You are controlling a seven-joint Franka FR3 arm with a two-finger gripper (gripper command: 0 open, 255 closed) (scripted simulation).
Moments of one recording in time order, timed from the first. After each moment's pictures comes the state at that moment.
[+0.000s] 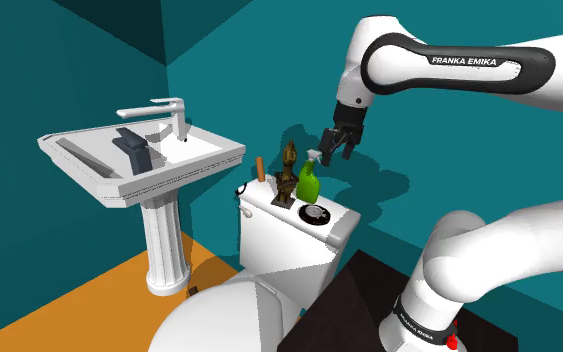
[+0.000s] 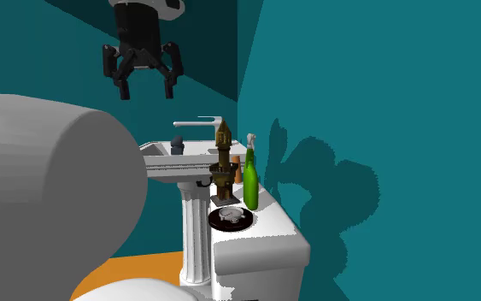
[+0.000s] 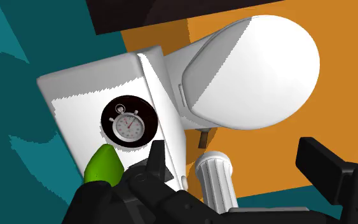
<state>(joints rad) 0.01 -0.79 -0.05 -2.43 -0.06 1.72 0.13</state>
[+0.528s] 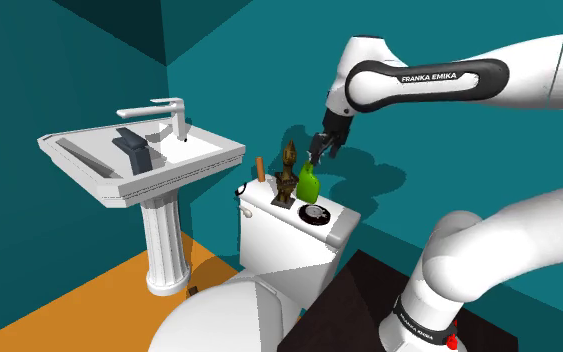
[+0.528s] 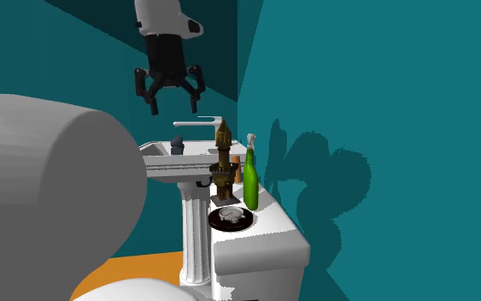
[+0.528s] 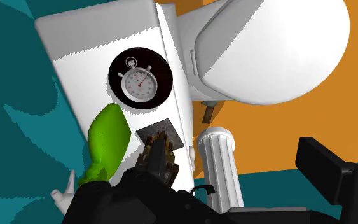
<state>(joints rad) 0.00 -0.68 -0.12 -2.47 -0.14 1.97 0.03</state>
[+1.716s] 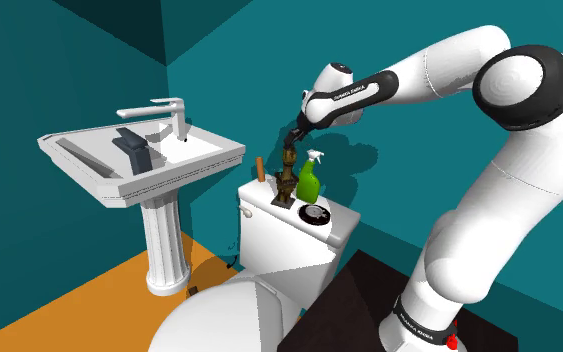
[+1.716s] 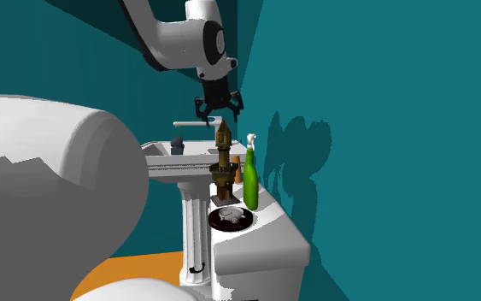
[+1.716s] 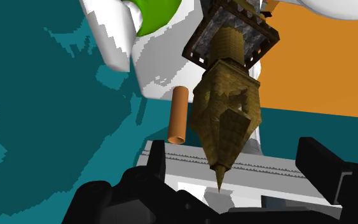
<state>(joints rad) 0.06 -0.17 -0.35 -2.25 -0.09 2.63 -0.34</state>
